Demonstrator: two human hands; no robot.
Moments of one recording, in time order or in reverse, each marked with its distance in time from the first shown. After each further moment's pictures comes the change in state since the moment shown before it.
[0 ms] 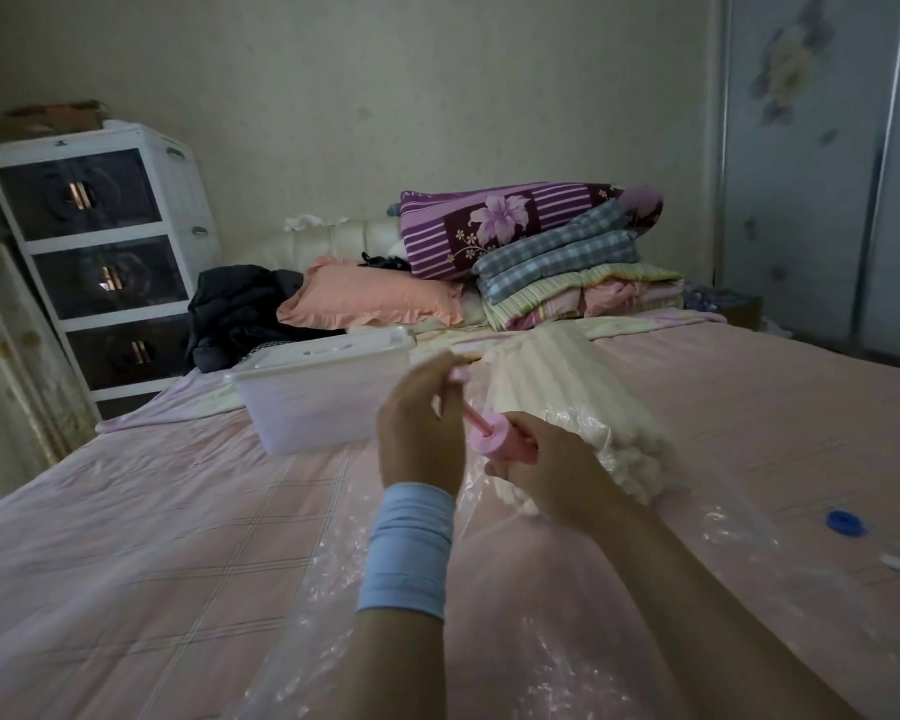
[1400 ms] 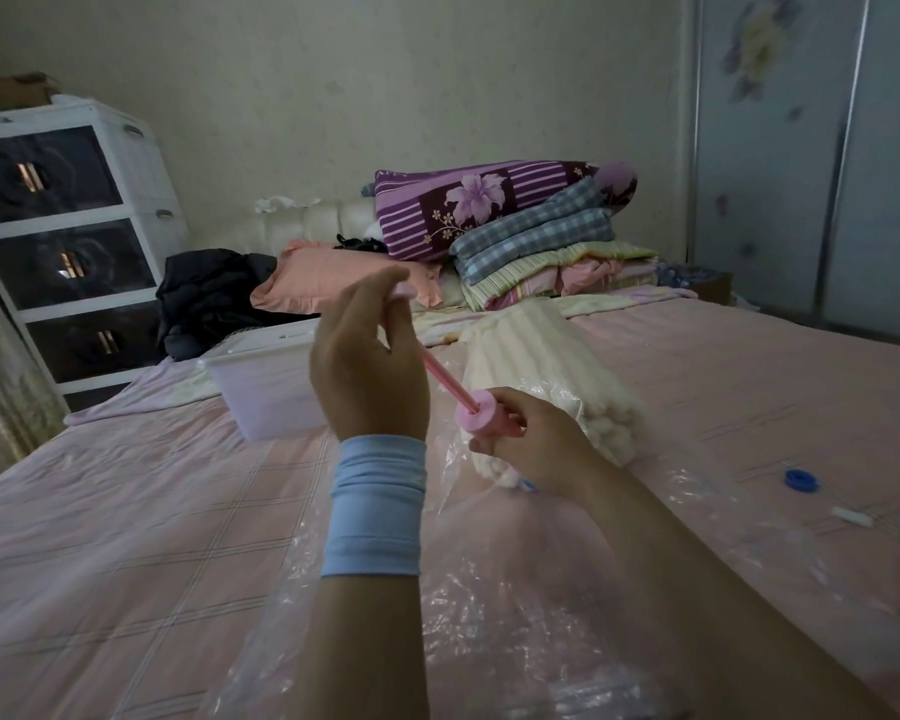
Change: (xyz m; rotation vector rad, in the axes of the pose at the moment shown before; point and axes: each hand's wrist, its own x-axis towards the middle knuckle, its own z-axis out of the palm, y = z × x) left_hand 0.021 0.029 -0.020 0.089 0.351 0.165; right_hand -0.008 0.007 -0.008 0.076 -0.017 0.047
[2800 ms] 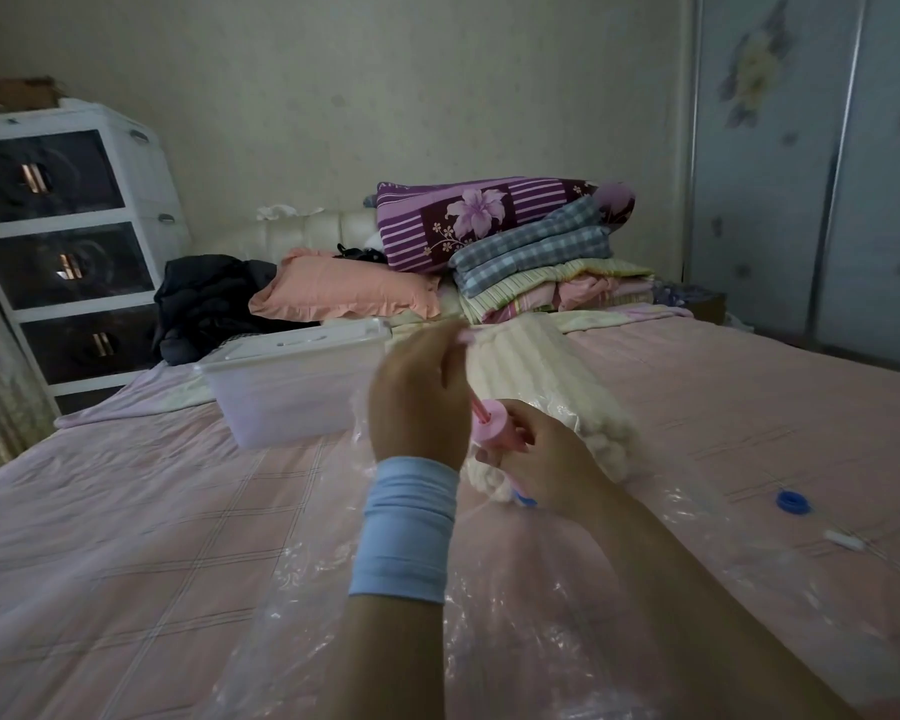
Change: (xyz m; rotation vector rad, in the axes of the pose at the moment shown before) left_hand -0.022 0.009 0.012 -0.058 -0.286 0.030; right_hand -0.007 0.001 -0.006 0.046 0.044 -0.015
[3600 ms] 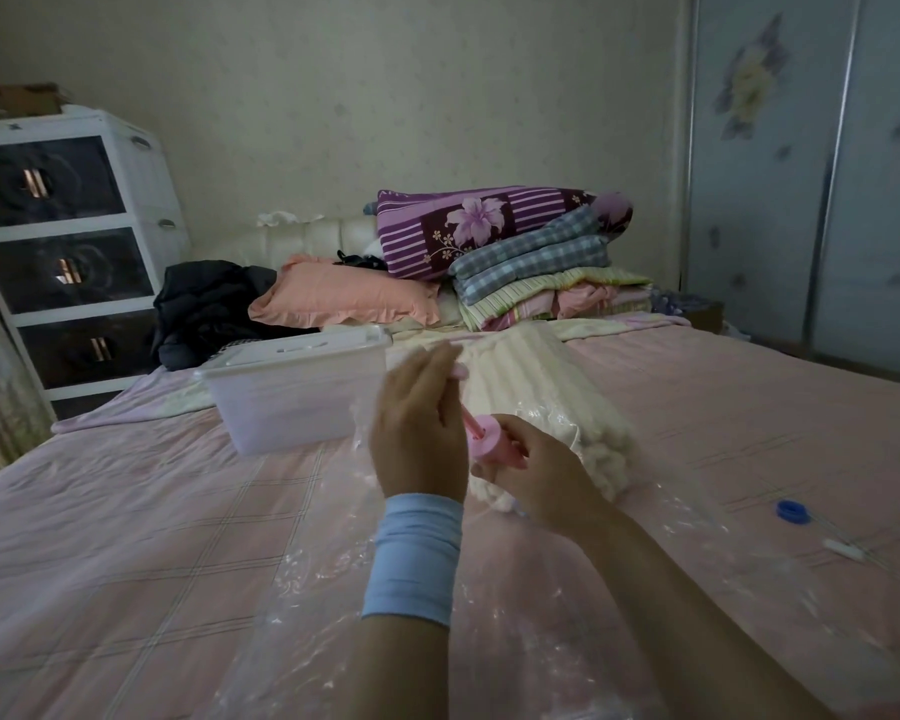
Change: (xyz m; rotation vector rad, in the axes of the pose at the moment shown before) left_hand -0.023 -0.015 0.009 0.061 0.055 -0.034; right_hand -0.001 0.005 0.010 -0.061 0.022 -0.009
